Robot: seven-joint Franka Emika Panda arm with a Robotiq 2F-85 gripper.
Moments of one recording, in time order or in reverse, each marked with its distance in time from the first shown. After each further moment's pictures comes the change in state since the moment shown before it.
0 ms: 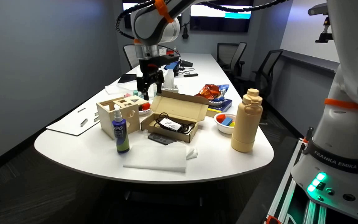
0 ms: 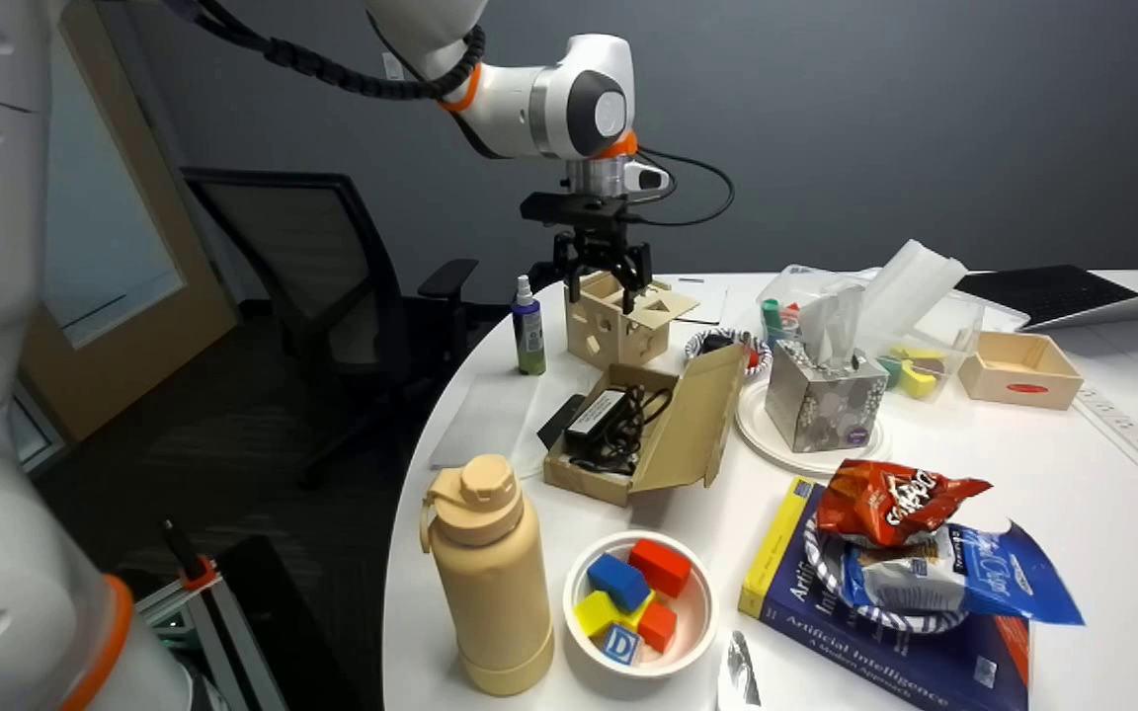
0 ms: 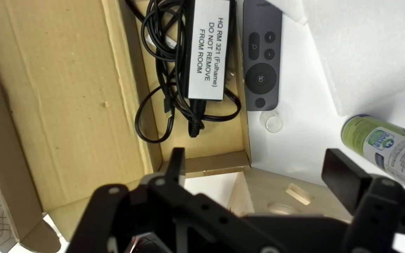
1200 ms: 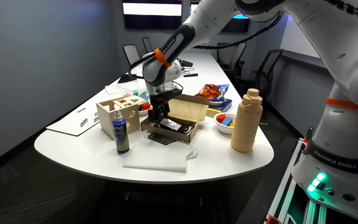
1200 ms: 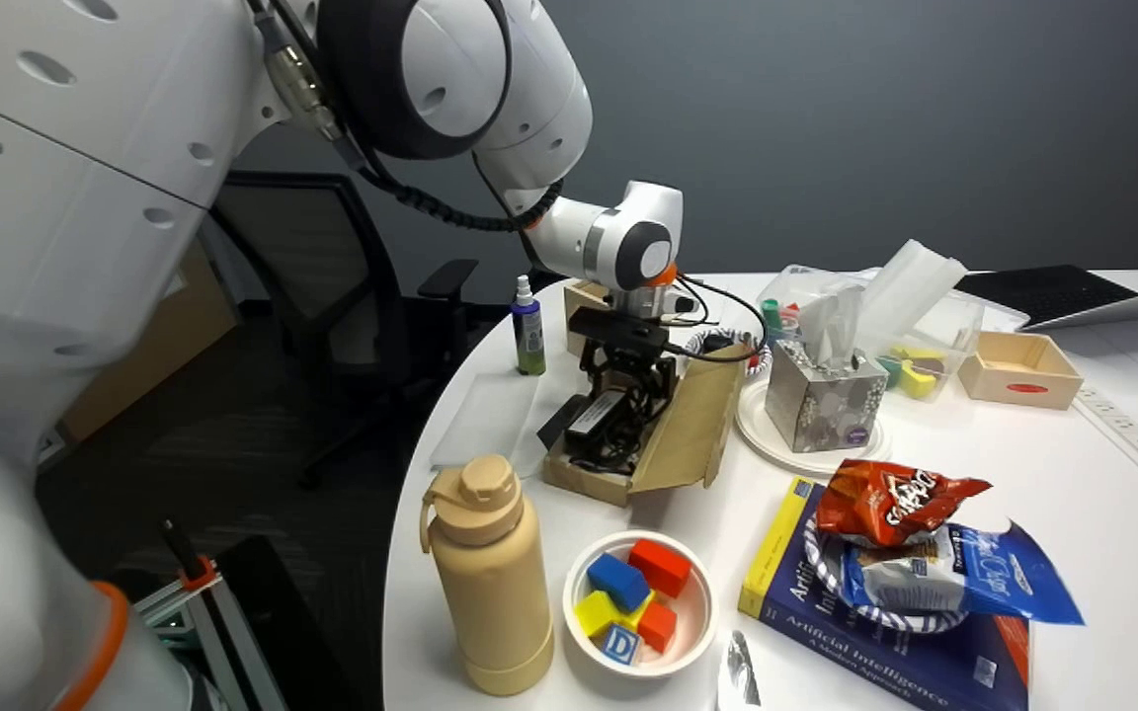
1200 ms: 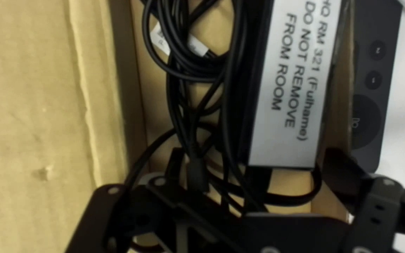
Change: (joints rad) arm -0.102 0.321 0.015 0.084 0.038 0.128 -0.178
